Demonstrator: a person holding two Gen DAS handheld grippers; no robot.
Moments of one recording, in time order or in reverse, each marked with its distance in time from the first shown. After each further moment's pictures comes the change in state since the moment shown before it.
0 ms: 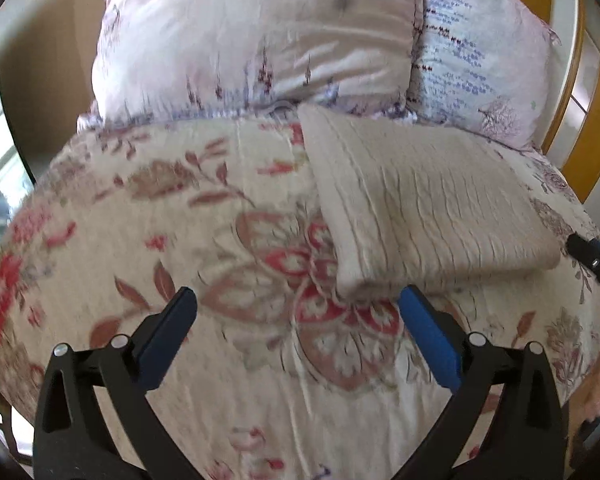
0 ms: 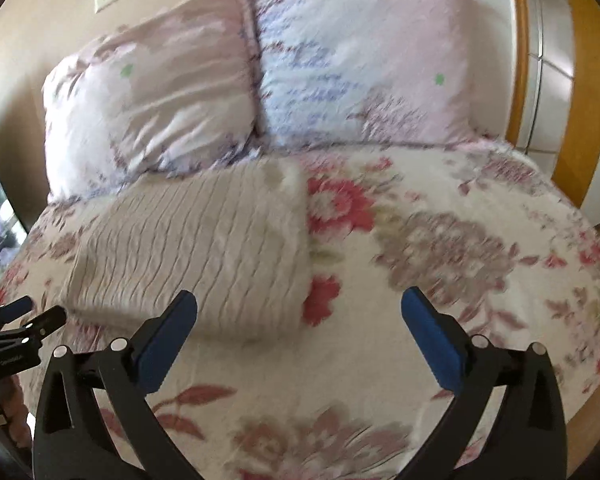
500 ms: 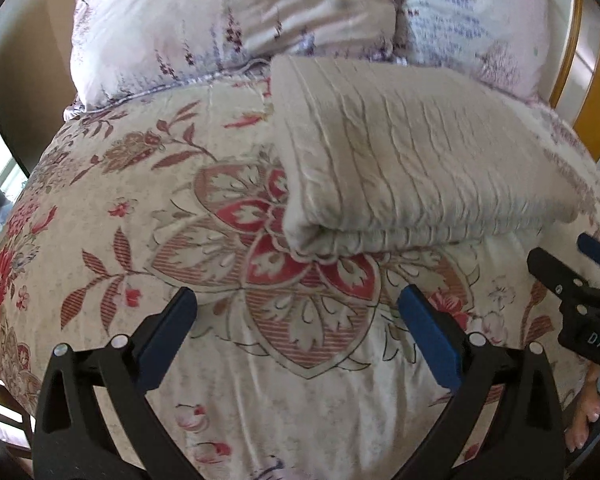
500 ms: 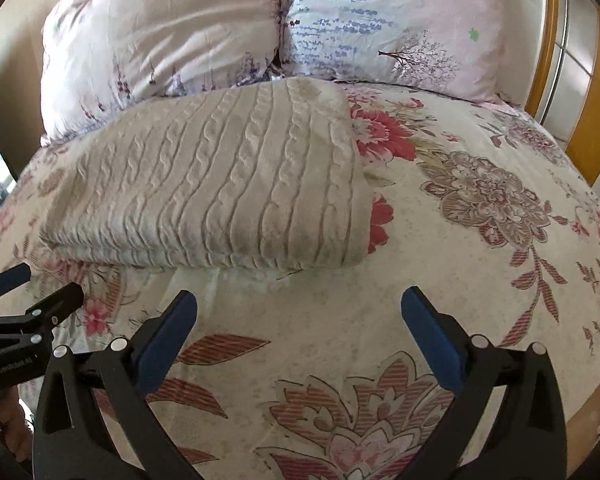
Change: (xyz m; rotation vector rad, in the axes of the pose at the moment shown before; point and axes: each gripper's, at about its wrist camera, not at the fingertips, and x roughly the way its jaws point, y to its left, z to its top) left arm 0.024 -0.037 -0.014 0.079 0.122 0.060; right arm 0.029 0.033 -0.030 -0.061 0.144 -0.058
